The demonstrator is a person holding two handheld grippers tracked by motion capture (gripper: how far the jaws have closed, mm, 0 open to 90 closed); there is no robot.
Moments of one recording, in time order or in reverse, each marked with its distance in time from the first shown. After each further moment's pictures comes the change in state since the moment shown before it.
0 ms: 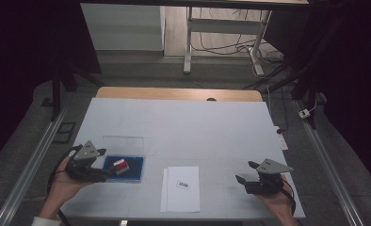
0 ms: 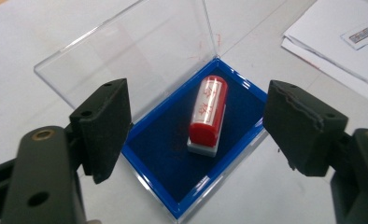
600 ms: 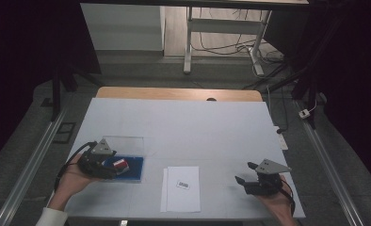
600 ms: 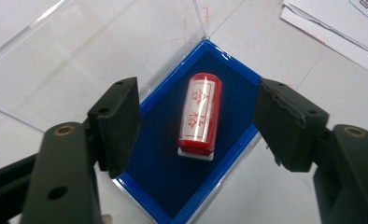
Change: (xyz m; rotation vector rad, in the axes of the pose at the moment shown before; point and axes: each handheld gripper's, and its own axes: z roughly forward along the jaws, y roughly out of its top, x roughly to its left) left arm 0.001 0.014 0.026 0.133 -0.061 0.049; right arm 0.001 -0.002 0.003 0.018 0.004 -0.002
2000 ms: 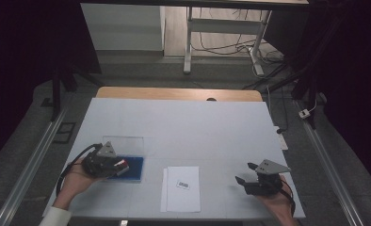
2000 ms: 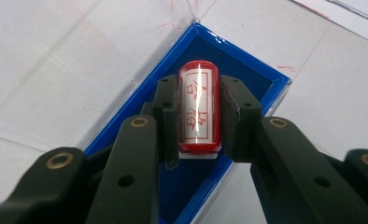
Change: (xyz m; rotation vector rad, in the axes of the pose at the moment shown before) left arm -0.001 -0.001 0.014 0.043 -0.030 0.062; right arm -0.001 -0.002 0.000 0.011 -0.004 -0.001
